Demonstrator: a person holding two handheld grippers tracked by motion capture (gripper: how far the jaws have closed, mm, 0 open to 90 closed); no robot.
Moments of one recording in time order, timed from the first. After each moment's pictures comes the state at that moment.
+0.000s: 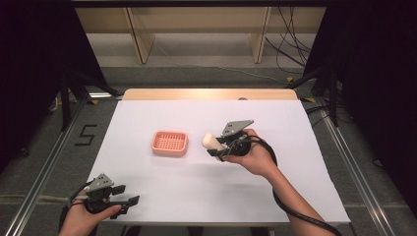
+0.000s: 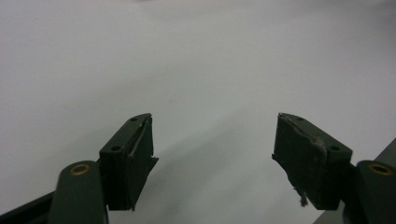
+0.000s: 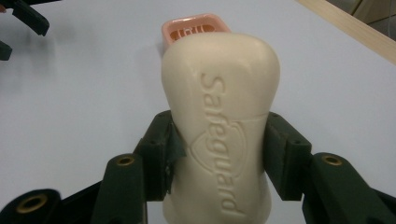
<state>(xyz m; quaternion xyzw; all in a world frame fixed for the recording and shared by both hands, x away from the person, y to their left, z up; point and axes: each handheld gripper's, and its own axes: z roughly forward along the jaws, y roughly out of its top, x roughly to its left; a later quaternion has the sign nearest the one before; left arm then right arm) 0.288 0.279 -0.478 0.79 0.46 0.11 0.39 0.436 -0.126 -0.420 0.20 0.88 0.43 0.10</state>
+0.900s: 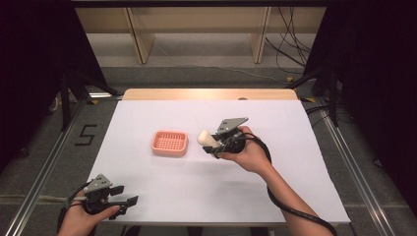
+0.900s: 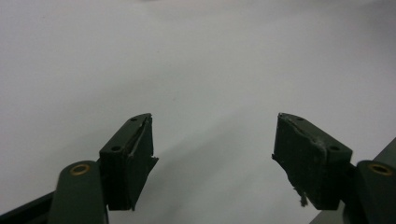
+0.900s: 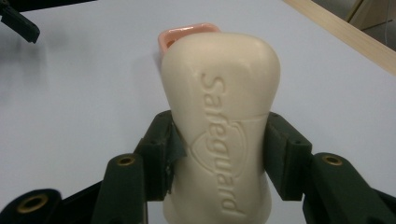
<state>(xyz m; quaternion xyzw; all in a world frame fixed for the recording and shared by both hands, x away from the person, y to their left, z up) 0.286 0.281 -0.478 0.78 0.47 0.11 0.39 0.443 -0.112 -0.419 0.20 0.87 0.43 0.11</state>
